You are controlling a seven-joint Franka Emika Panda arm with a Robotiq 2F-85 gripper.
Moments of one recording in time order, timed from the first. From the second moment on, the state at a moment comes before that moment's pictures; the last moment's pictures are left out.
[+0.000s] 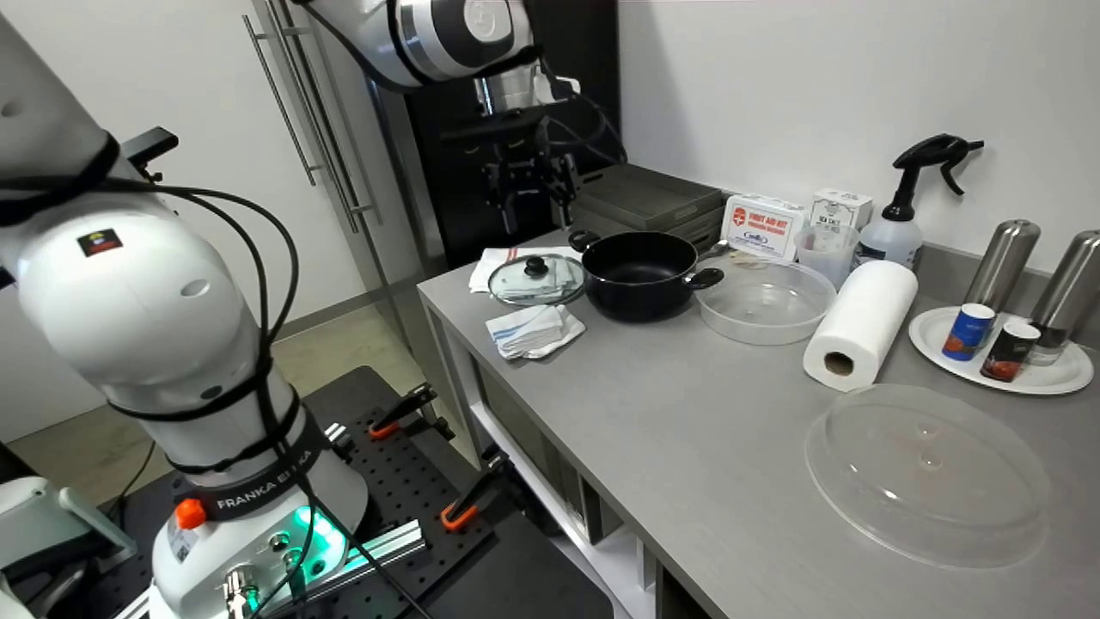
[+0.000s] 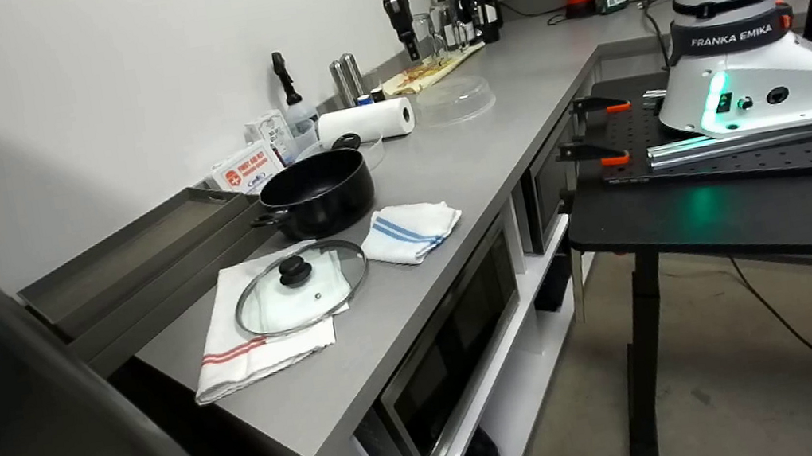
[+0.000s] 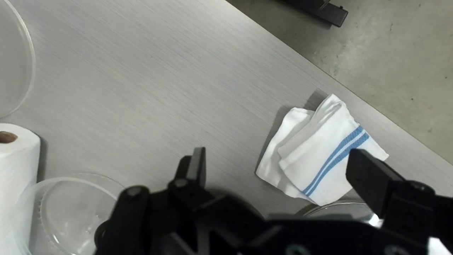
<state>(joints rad) 0.06 -0.17 0.07 -2.49 -0.19 2.28 -0.17</state>
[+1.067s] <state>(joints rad) 0.22 0.36 0.16 -2.11 -0.50 2.32 -0.03</state>
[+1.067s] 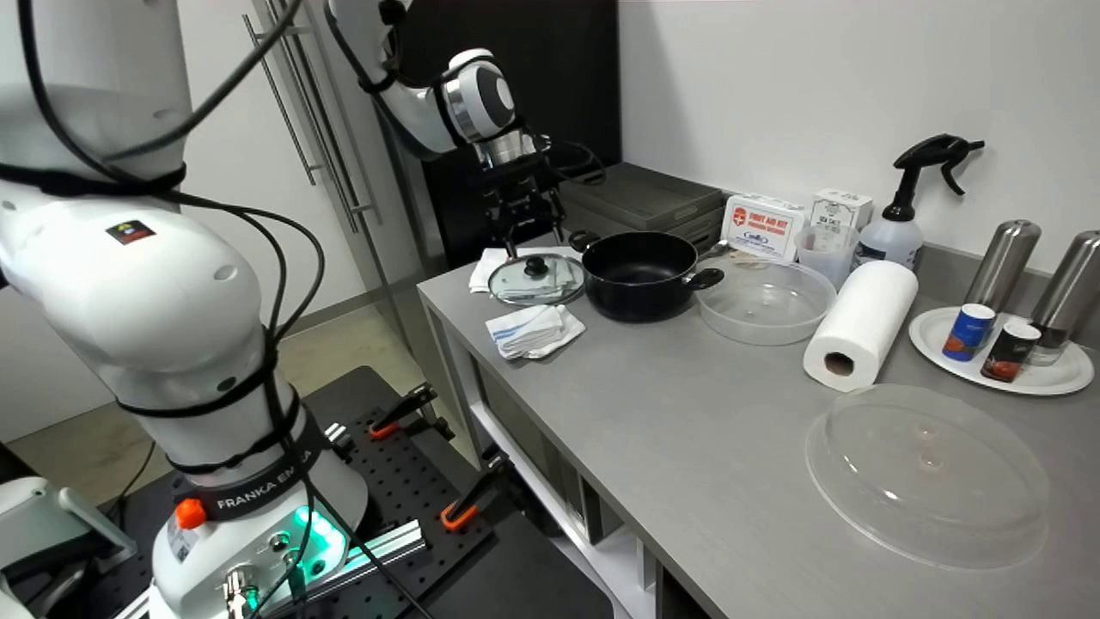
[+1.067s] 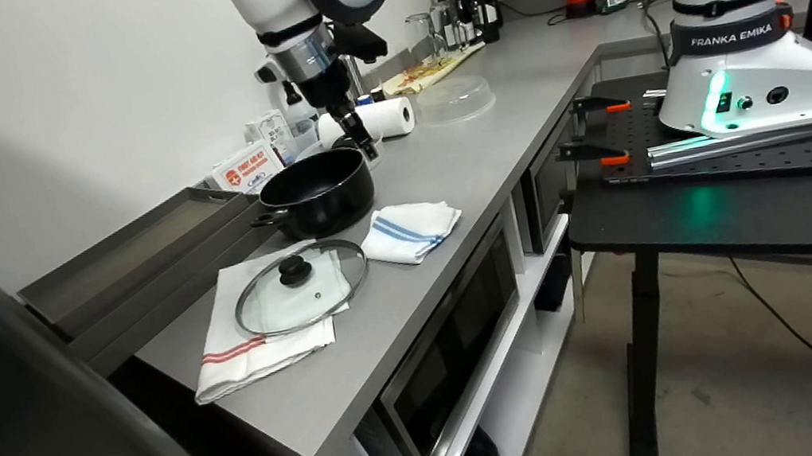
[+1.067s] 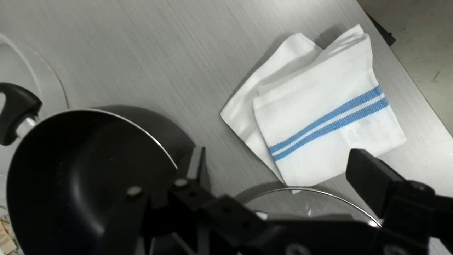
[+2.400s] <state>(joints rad) 0.35 0.87 0.15 -1.54 -0.49 2.35 -0.10</state>
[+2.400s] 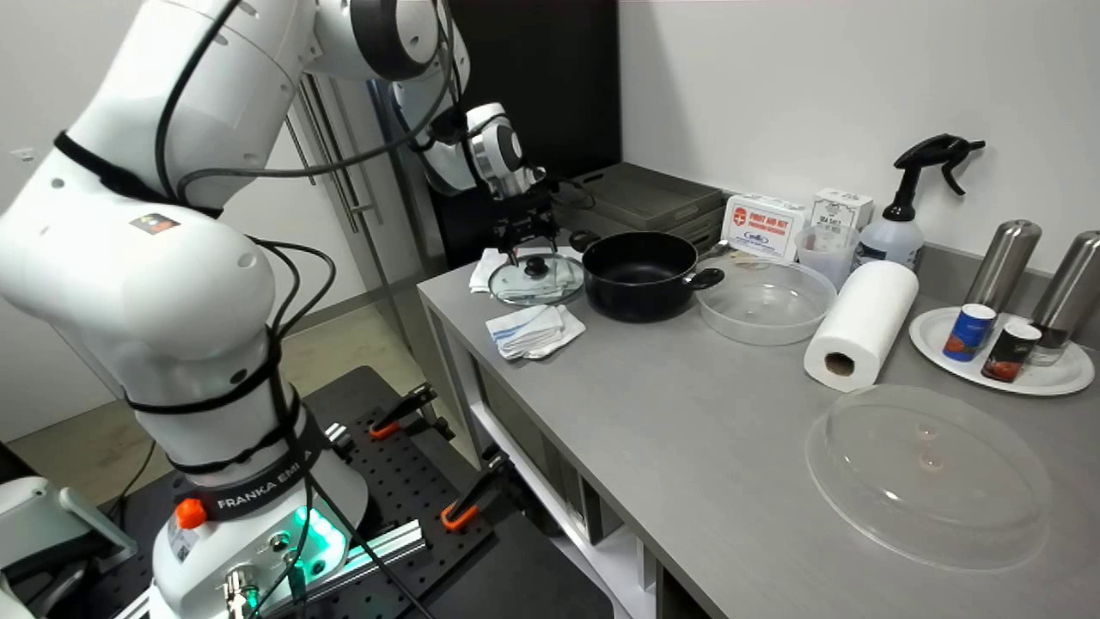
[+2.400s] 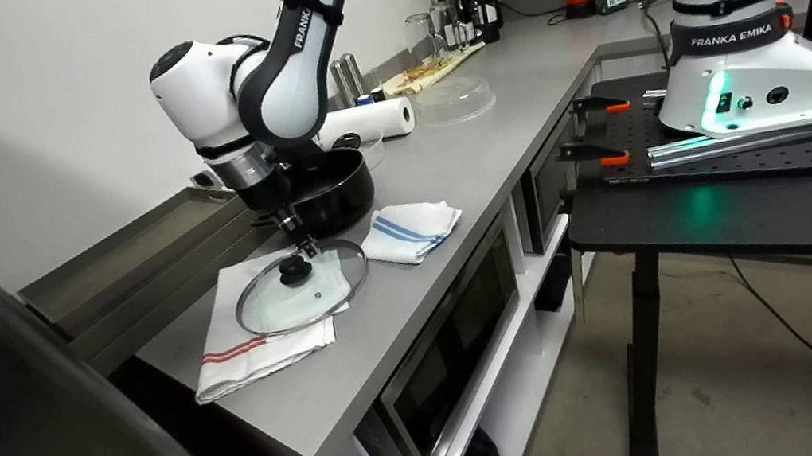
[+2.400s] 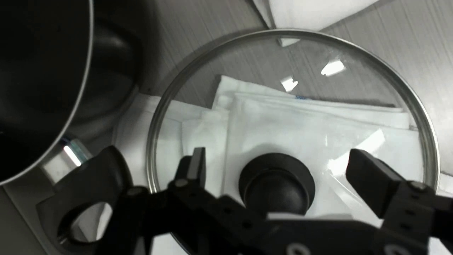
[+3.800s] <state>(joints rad) 0.33 1.07 0.18 -1.25 -0.29 2.35 -0.24</state>
